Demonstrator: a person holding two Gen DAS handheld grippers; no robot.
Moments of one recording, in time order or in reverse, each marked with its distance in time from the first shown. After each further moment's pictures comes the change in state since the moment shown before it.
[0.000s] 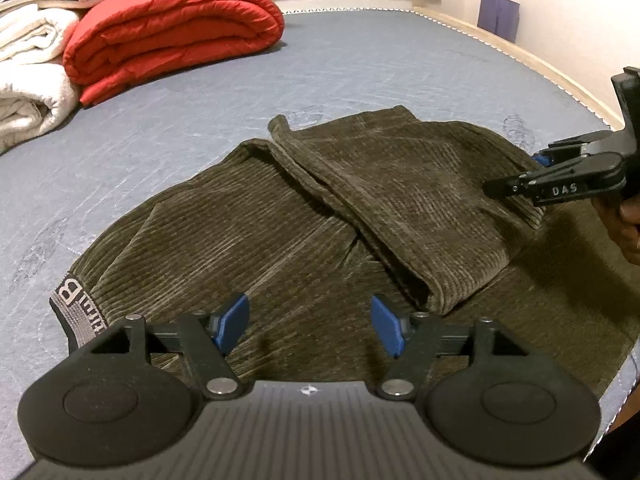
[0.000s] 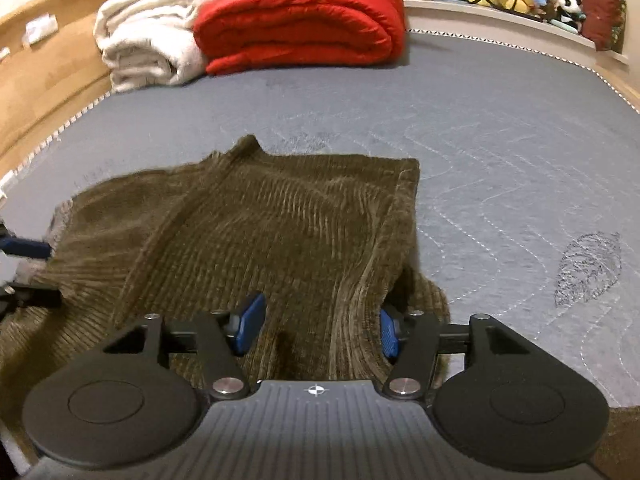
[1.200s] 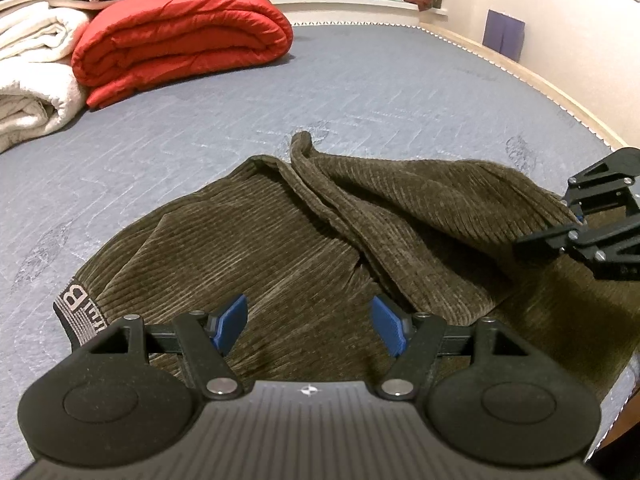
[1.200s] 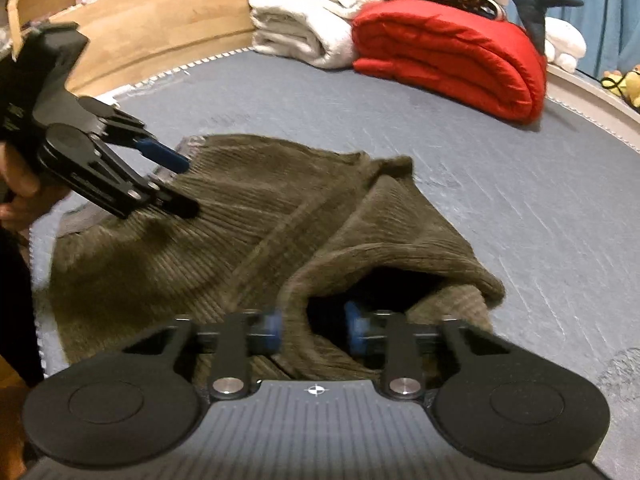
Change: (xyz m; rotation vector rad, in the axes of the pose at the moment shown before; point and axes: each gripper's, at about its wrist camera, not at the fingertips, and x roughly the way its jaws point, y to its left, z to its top) left arm -0.010 0.009 0.008 -0.030 -0.040 -0.015; right arm -0.048 0.053 -0.017 -0.360 -0.042 0.281
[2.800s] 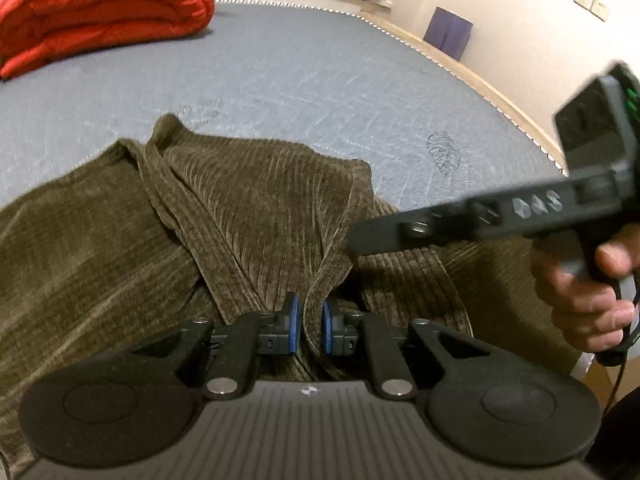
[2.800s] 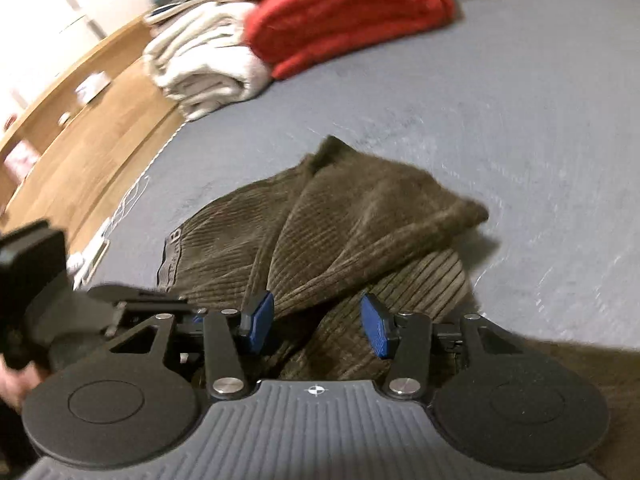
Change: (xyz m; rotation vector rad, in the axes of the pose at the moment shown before) left arm 0.048 -0.069 0.015 -0.029 0.040 -0.249; right arm 0.027 -0.067 -0.016 0.655 -0.026 0.116
